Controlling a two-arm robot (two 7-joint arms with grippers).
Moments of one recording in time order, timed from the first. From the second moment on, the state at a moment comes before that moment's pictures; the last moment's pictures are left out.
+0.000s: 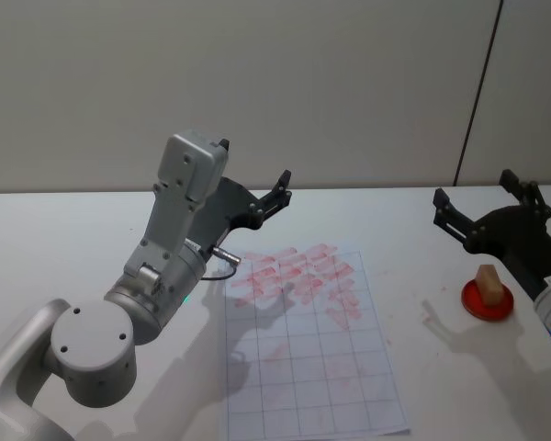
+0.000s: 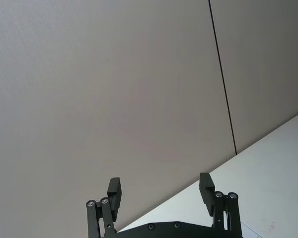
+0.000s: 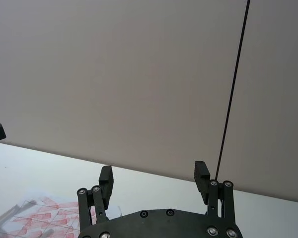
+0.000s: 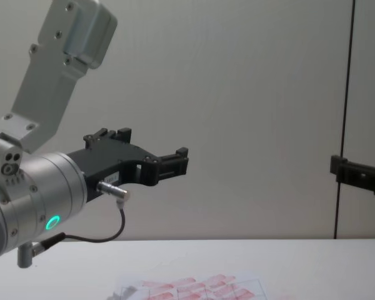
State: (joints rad) left arm -0.24 0.38 0.45 -1.63 -0.20 0.01 -0.01; right arm -0.02 0.34 -0.23 -1.77 0.28 0.04 0.06
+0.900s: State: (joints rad) left arm -0.24 0.38 0.45 -1.63 -0.20 0.01 -0.01; right arm -0.02 0.29 -0.23 -1.78 0.27 0.29 -0.12
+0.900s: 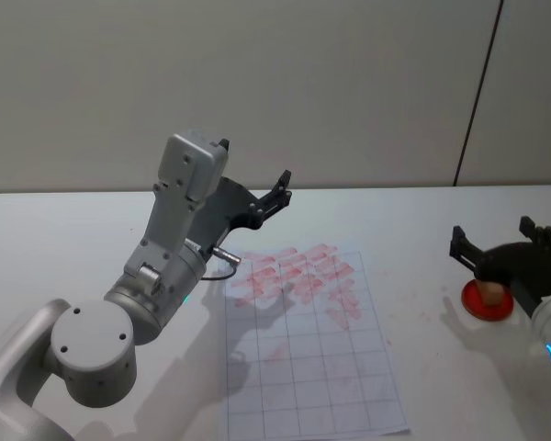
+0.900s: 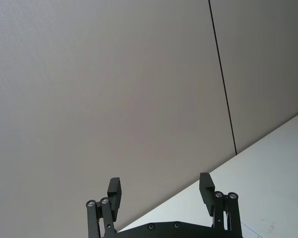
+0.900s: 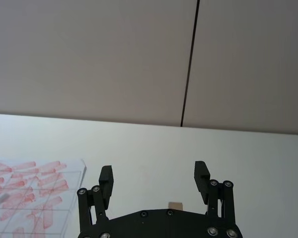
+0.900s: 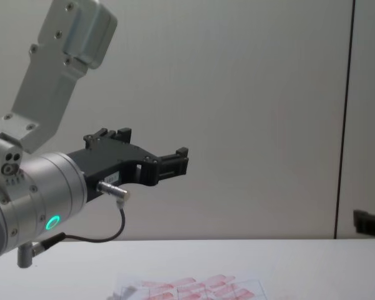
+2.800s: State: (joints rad) left arm -0.24 0.38 0.45 -1.63 -0.20 0.01 -0.01; right arm 0.05 0.23 -0.22 -1.55 0.19 0.42 -0.09
